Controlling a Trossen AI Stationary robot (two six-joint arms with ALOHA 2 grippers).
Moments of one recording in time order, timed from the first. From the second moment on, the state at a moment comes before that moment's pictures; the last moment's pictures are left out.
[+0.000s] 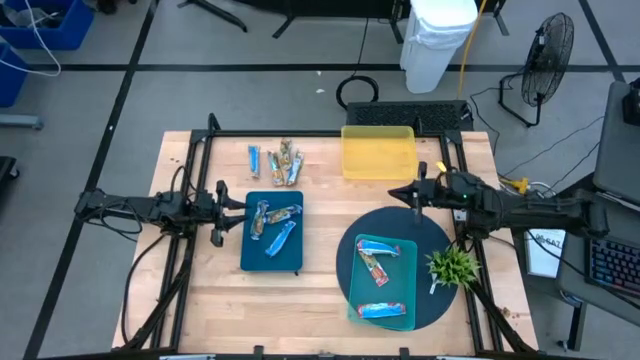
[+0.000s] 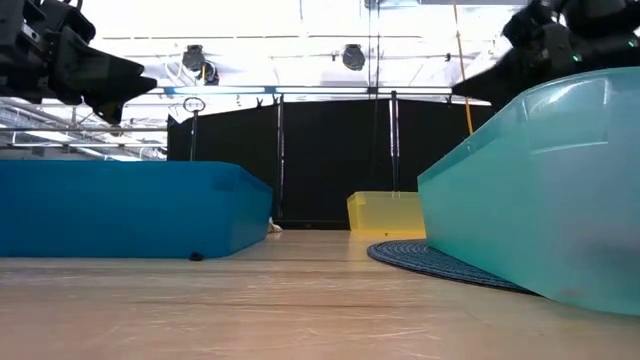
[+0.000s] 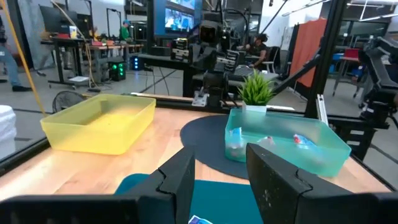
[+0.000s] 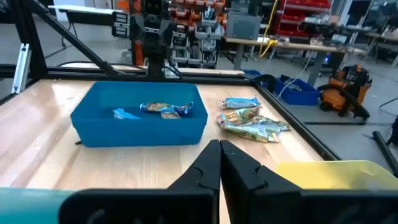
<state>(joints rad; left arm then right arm) -0.15 0.07 0.03 0.08 -0.19 -0.08 -0.22 0.54 0.23 0.19 -0.06 -0.10</state>
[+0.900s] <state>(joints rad) 0.05 0.30 0.24 -0.08 -0.61 -0.32 -0.22 0.17 0.02 0.20 0.06 -0.12</state>
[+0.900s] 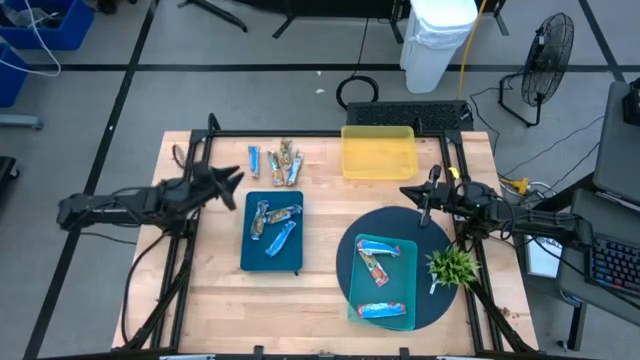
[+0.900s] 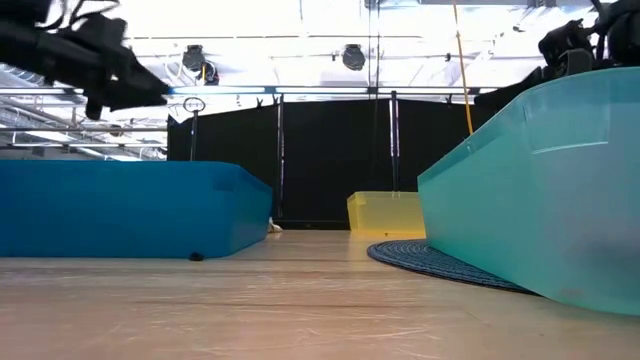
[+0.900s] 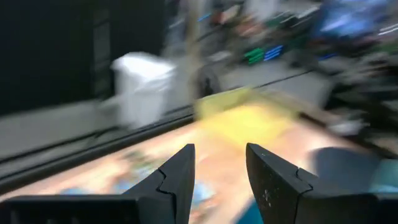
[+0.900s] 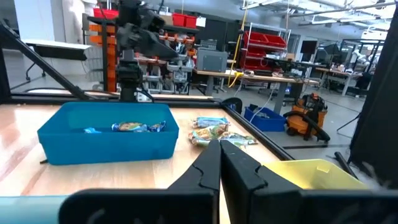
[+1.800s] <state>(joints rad) 0.80 1.59 0.94 -0.68 -0.04 -0.53 -0.22 0.17 0.02 0.15 0.05 -0.06</state>
